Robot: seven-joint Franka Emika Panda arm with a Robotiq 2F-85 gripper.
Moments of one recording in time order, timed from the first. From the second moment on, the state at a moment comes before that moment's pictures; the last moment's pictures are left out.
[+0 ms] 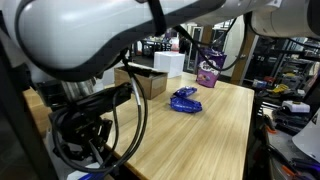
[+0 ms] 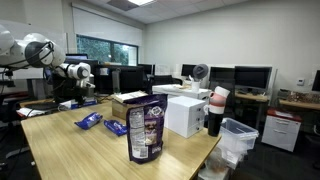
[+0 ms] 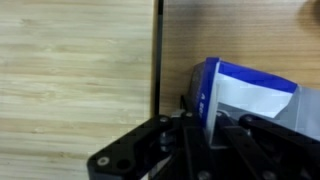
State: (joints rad) arm 0.65 1.10 0.03 -0.91 0.05 1.80 0.70
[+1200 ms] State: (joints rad) arm 0.64 1.10 0.03 -0.82 0.05 1.71 0.70
